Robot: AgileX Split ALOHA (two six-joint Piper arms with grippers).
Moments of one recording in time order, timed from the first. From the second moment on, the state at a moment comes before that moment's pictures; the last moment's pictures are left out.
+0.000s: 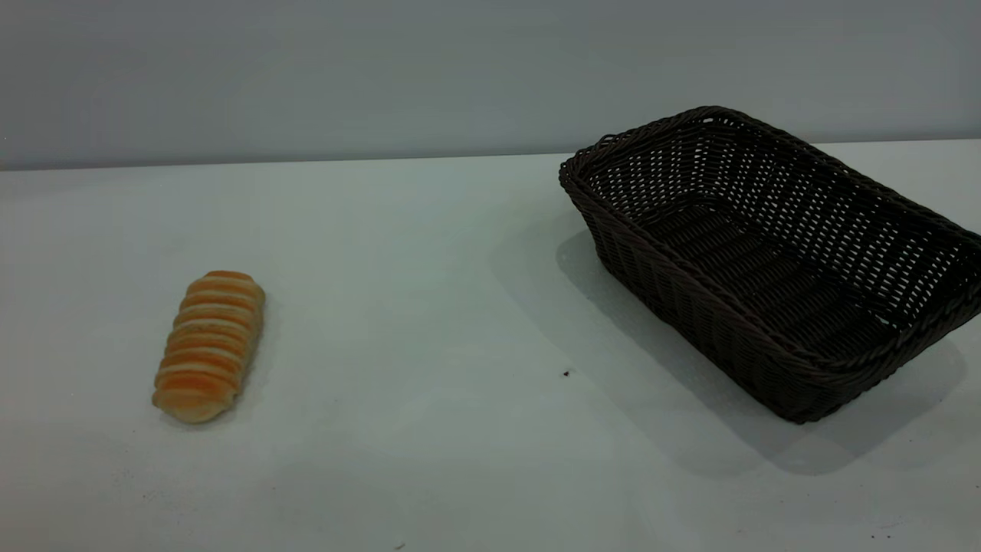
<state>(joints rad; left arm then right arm) -0.02 -0.02 -0.49 -0.06 1.13 0.08 0.06 -0.02 -0.47 -0.01 1.14 -0.04</state>
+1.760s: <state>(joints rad) -0.02 0.98 -0.85 -0.40 0.73 0.45 0.00 1.62 -0.74 0.46 0.51 0.15</state>
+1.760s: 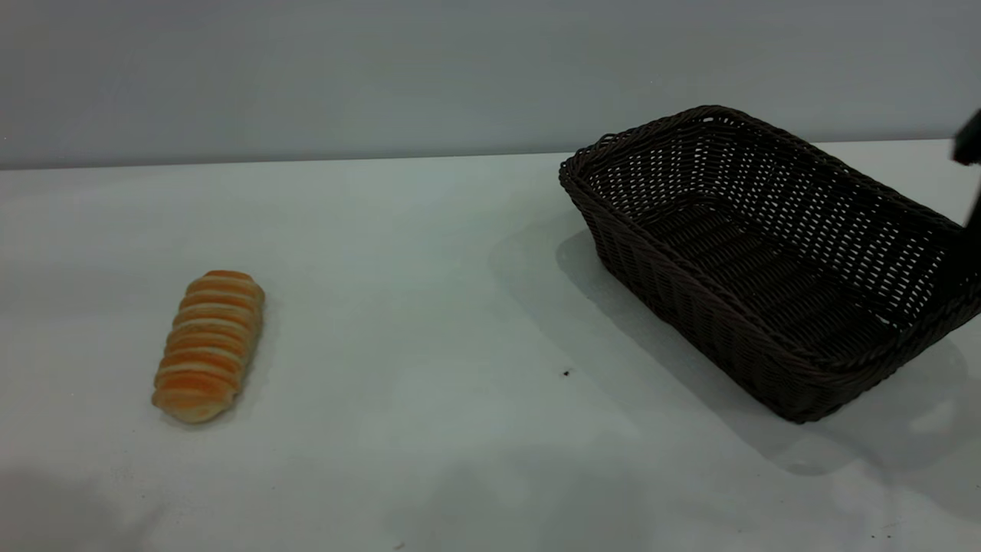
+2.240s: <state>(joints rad) -0.02 0.98 -0.85 -0.41 0.72 0.48 0.00 1.87 -0.78 0.65 0.34 0.12</state>
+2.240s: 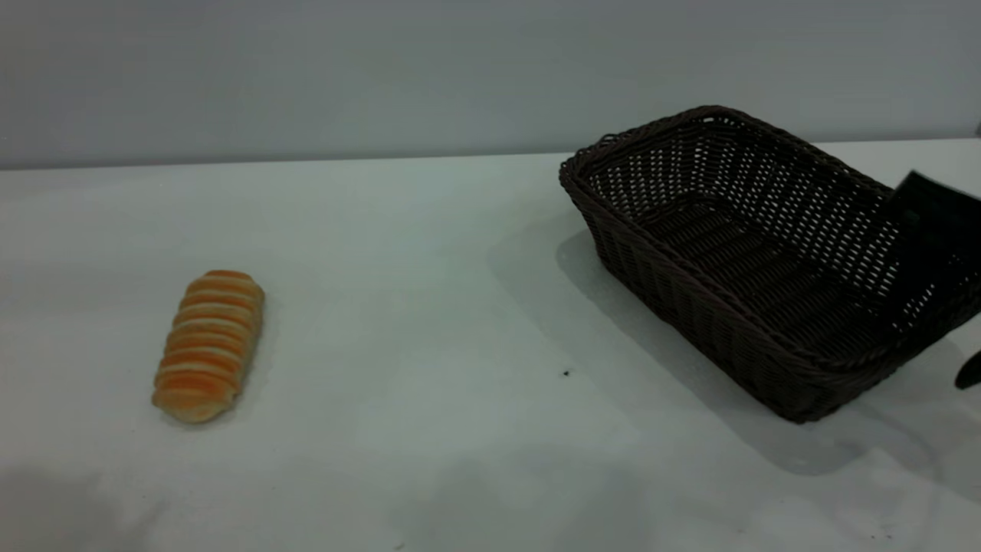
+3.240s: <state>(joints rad) -0.02 0.98 -0.85 -0.41 0.72 0.48 0.01 2.07 -1.22 0.53 0.68 -0.18</state>
